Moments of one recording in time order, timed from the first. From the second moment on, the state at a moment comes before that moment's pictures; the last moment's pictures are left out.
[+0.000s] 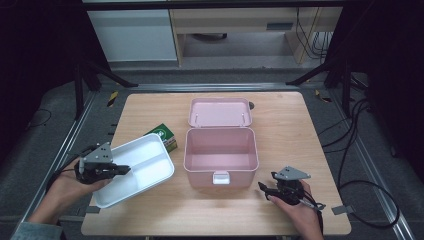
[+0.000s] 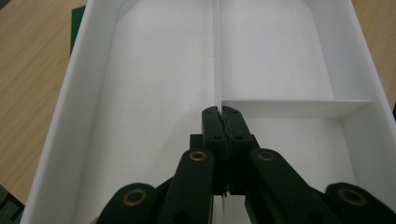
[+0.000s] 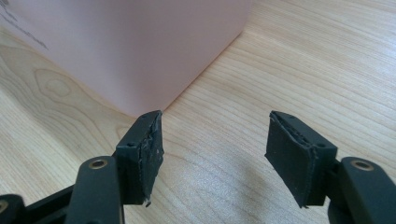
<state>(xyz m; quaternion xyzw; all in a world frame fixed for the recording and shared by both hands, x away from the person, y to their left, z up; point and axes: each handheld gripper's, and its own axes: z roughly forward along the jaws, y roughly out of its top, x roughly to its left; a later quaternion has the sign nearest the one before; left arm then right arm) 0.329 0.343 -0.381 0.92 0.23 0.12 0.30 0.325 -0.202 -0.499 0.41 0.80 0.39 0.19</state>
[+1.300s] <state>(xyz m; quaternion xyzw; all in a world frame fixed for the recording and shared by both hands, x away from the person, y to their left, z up) 0.339 0.319 -0.465 0.92 0.27 0.10 0.26 0.324 -0.199 -0.501 0.40 0.81 0.38 0.19</state>
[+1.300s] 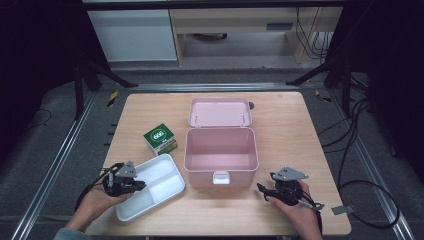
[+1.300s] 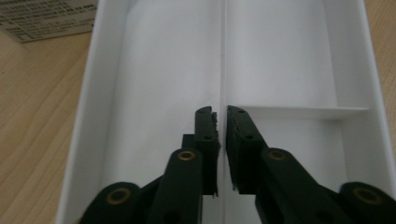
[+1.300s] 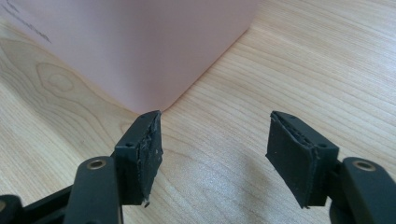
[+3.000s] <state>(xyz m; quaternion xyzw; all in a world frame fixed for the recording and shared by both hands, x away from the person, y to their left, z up) 0.482 0.299 -0.442 0.88 0.36 0.11 0.28 0.331 -0.193 -0.507 0.41 0.81 0.38 0.17</state>
